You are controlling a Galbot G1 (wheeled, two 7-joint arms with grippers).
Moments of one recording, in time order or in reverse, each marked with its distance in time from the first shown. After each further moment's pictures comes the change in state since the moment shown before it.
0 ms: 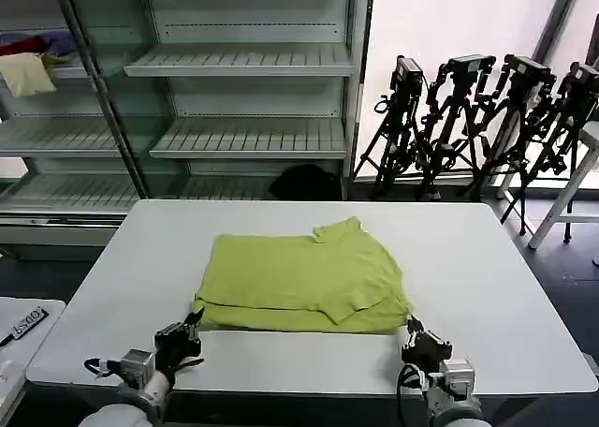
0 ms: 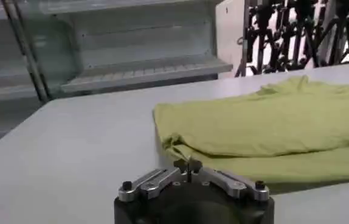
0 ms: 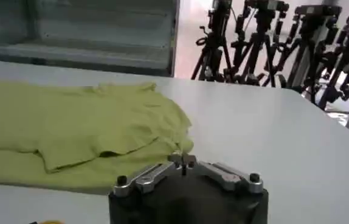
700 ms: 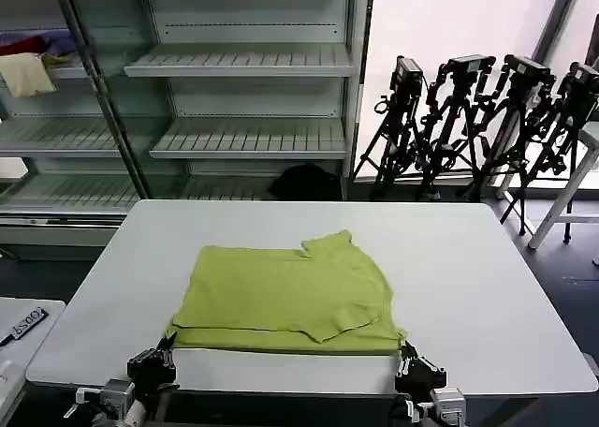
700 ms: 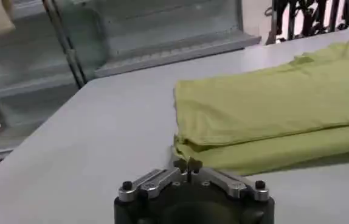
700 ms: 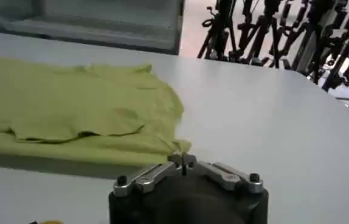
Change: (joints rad) left arm 0.109 -0.026 -0.073 -0.002 0.057 -0.045 -0.017; right arm -0.086 0.004 -0.058 0.034 -0.043 0.001 0.026
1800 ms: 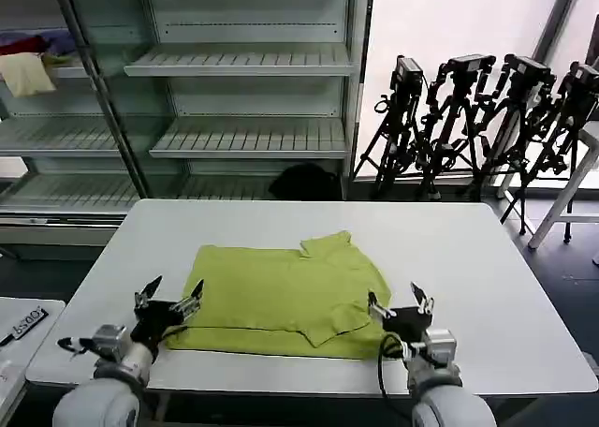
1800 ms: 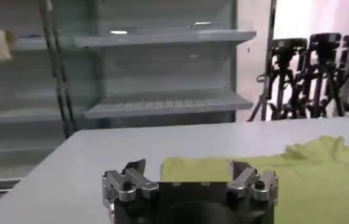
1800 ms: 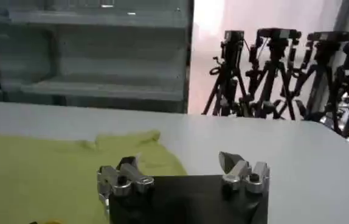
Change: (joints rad) left arm -0.337 0.061 0.055 0.057 -0.219 0.092 0.014; right arm 0.454 0.007 -0.031 -0.208 0.098 -0.006 -0.027
